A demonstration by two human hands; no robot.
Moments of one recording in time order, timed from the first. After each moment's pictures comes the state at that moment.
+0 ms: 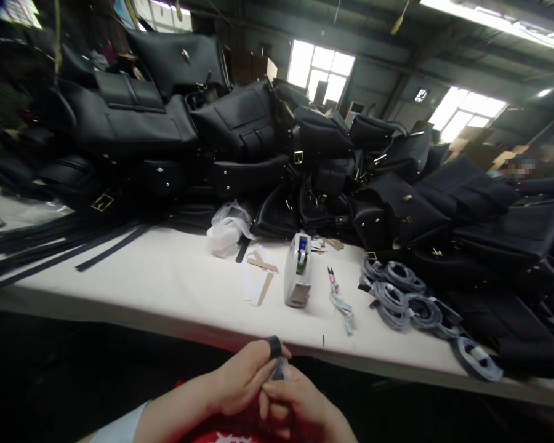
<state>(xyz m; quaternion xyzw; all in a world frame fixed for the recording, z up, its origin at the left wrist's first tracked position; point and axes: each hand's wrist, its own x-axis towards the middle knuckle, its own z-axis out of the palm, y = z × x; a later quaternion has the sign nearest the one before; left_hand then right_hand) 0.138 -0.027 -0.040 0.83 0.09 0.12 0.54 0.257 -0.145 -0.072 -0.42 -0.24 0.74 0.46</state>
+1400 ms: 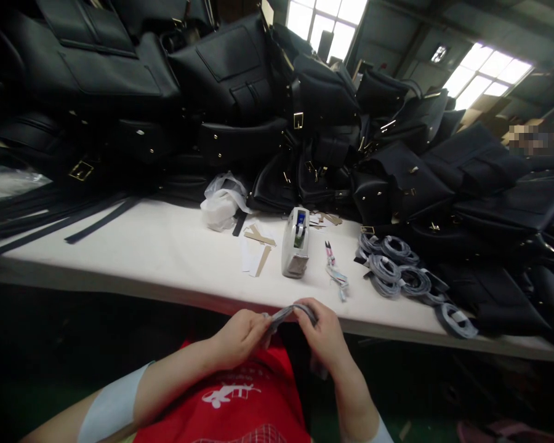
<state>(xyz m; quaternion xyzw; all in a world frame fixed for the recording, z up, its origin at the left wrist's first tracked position) 0.129 -0.031 -0.042 0.77 0.17 0.09 0.61 0.311 -0.156 -0.017 -0.72 -0.46 0.28 0.43</state>
